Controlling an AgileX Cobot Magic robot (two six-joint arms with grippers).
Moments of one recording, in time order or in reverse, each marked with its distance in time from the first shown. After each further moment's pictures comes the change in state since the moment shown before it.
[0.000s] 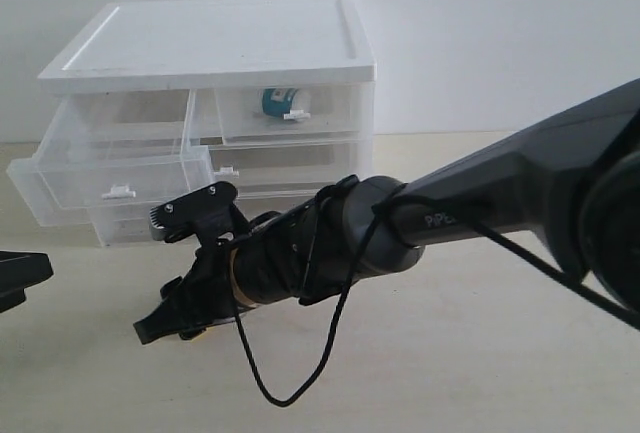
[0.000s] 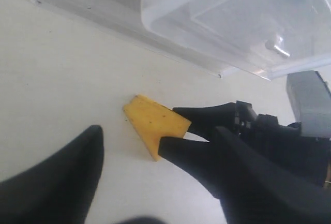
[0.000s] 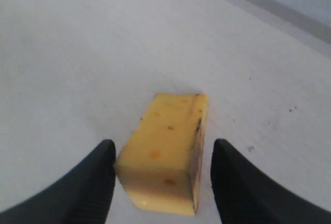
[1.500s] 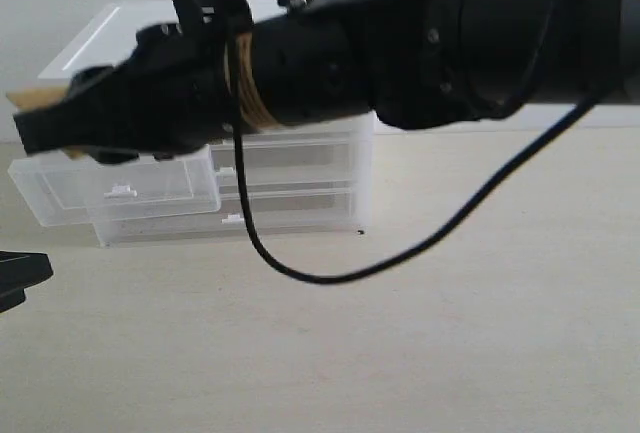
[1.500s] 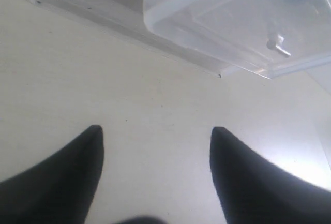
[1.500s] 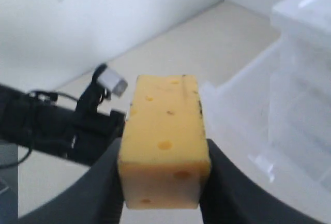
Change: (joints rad) left arm 0.000 0.000 0.000 0.000 0.000 0.000; right arm 0.001 -0.517 0.045 -0.188 -0.246 0.231
